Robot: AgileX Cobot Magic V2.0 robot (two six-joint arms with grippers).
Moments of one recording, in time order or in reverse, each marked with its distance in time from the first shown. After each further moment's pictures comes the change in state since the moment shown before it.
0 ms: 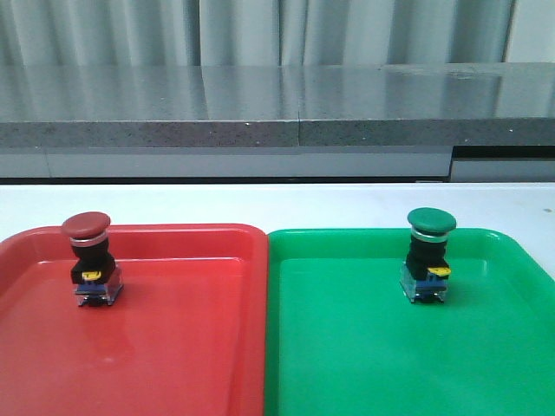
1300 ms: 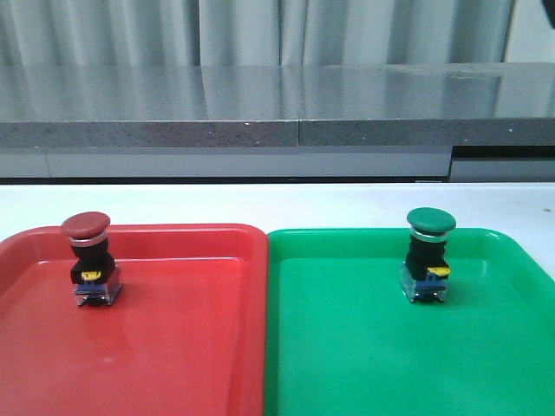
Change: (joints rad) left arm 0.000 0.000 0.000 0.000 0.000 0.000; right arm 0.000 0.491 -0.181 0.009 -0.206 0.000
